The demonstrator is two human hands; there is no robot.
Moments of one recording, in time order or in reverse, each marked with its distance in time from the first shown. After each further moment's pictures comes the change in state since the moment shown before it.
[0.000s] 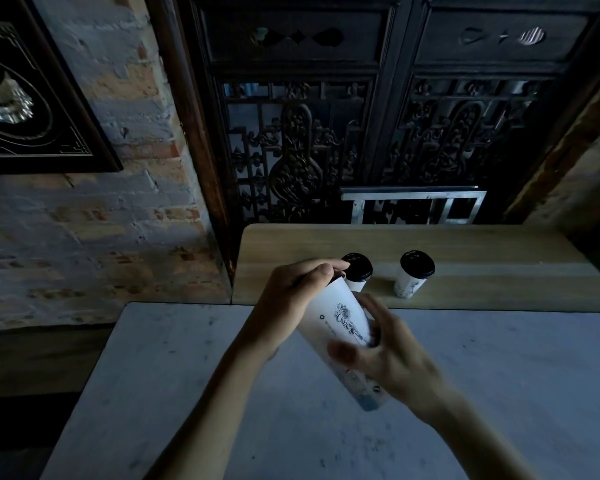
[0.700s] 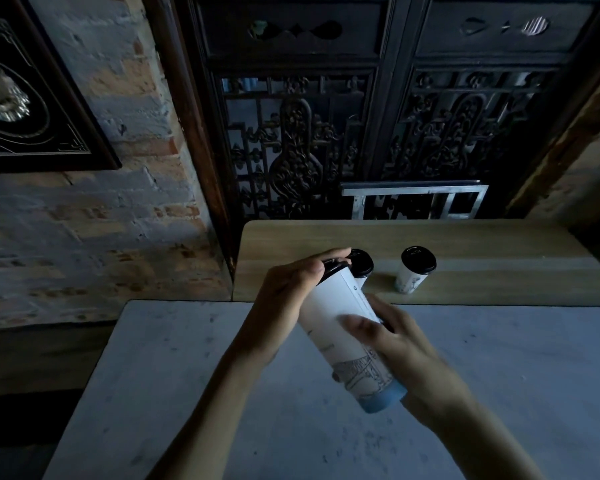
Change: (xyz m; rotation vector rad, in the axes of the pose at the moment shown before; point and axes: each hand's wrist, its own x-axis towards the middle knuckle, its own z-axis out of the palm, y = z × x) left_hand -0.011 0.005 0.001 -0.095 -0.034 0.042; right_hand -0.008 0.002 -0.003 0.371 -0.088 0.019
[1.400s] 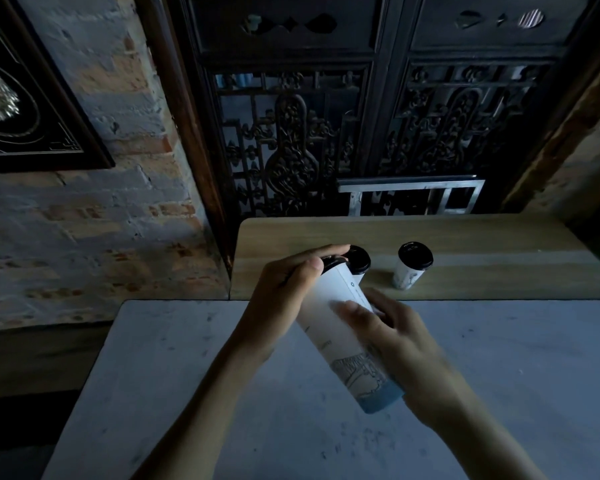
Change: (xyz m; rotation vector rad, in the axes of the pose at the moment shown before) left_hand 0.003 0.005 0.001 0.148 0.004 0.080; right_hand -0.004 -0.012 0.008 -0.204 0.138 -0.022
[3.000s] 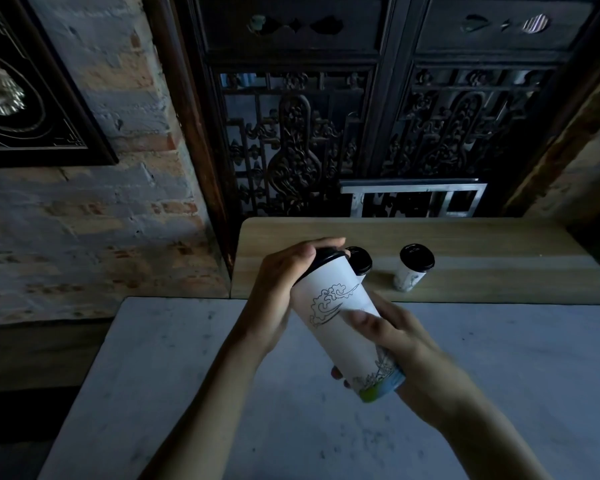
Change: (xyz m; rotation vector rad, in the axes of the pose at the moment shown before) left_hand 0.005 -0.007 -0.003 -0.292 0.076 -0.136; right_hand -0.003 0.001 -0.003 0.236 -0.136 0.084
